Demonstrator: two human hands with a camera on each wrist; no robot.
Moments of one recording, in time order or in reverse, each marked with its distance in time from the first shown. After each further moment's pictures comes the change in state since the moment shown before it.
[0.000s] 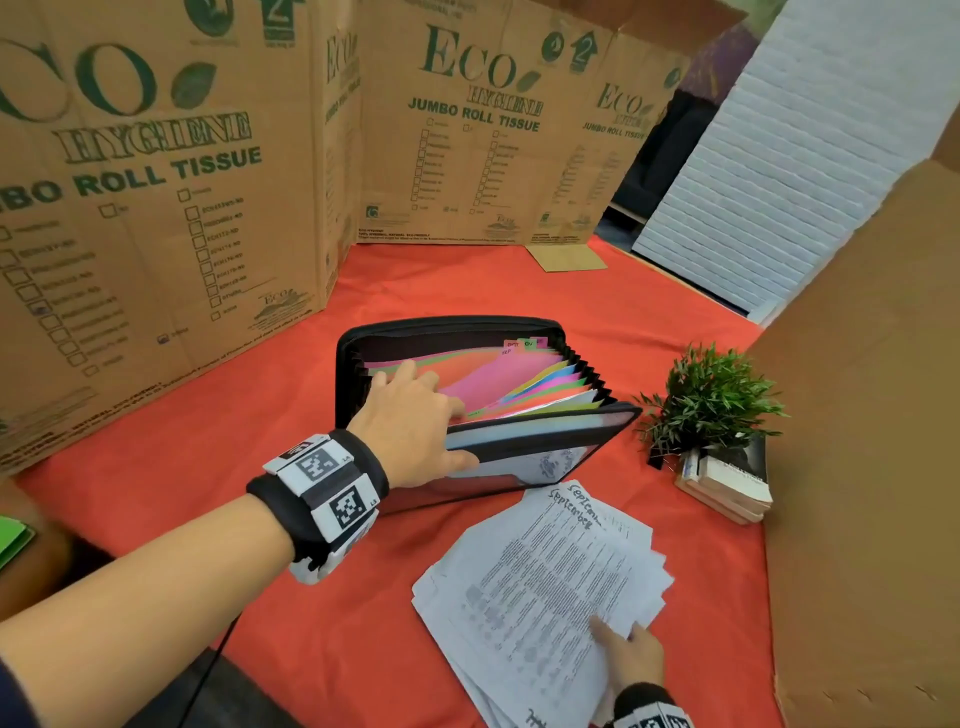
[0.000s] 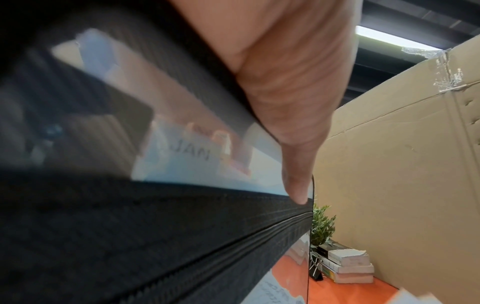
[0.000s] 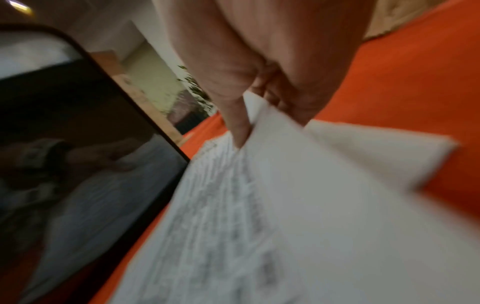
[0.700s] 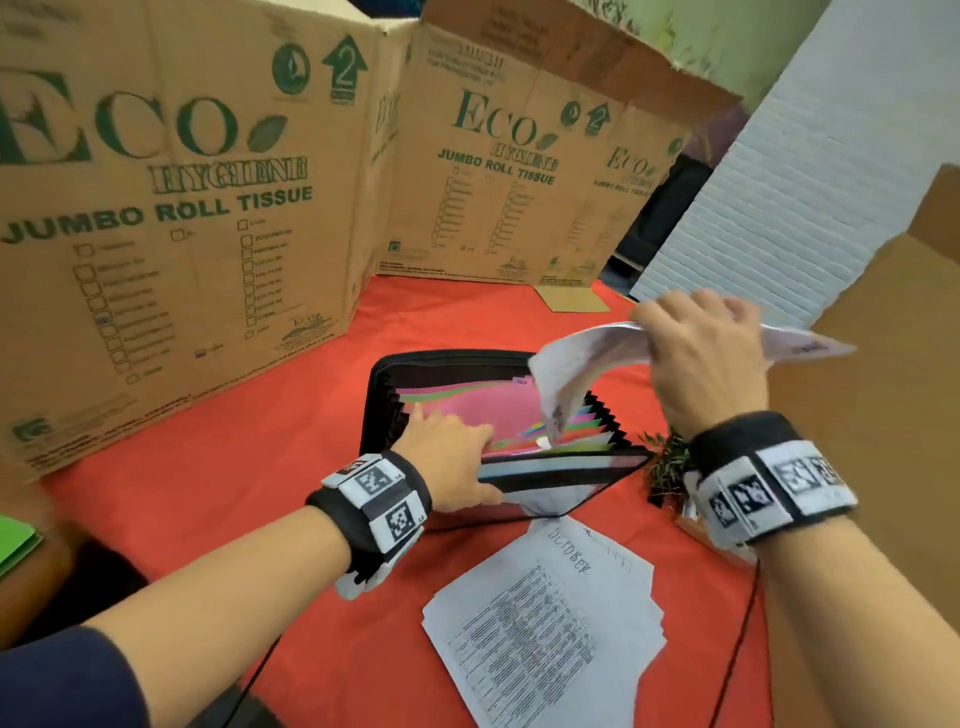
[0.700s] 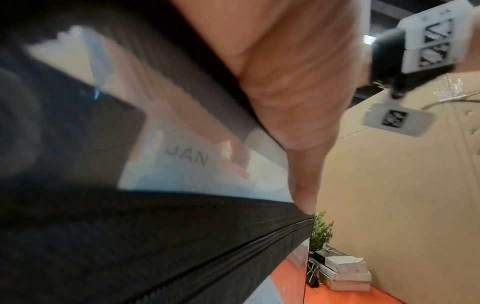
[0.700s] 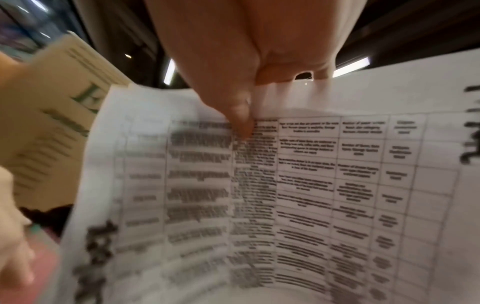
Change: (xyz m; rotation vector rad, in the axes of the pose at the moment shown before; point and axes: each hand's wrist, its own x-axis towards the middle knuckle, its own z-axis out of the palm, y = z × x) left_hand -0.004 0.001 0.008 -0.077 -0.031 0.038; right_hand -0.116 -0.328 -0.010 -1.099 0.666 -1.706
